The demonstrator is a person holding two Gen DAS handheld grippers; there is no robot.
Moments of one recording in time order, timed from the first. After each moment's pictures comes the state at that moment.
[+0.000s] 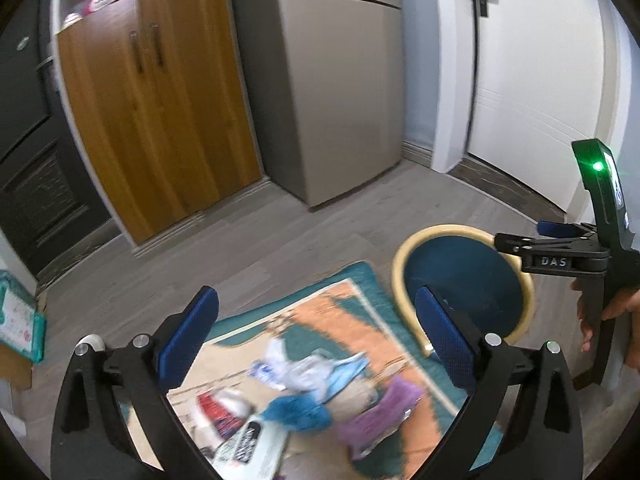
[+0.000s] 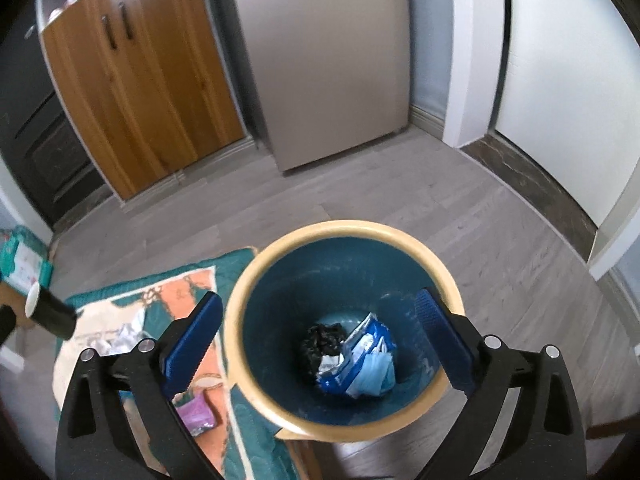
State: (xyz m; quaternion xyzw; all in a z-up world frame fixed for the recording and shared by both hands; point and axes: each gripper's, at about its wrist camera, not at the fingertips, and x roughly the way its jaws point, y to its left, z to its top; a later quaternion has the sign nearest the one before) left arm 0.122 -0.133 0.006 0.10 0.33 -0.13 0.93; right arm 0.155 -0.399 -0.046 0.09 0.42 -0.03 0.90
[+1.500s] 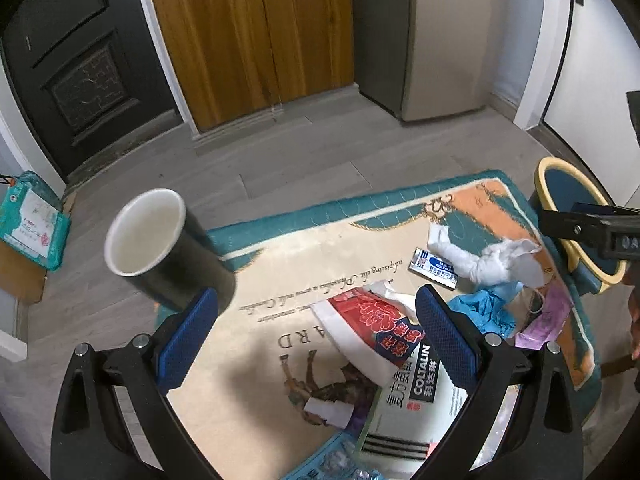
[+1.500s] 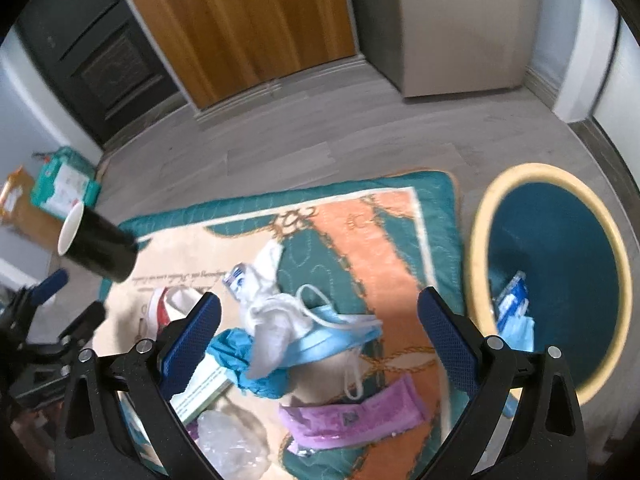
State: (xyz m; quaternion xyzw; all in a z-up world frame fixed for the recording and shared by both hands) left arm 0.150 0.041 -0.106 0.06 0.46 -0.03 0.89; right arm 0.193 -0.204 -0.108 0.07 0.53 0.11 0.84
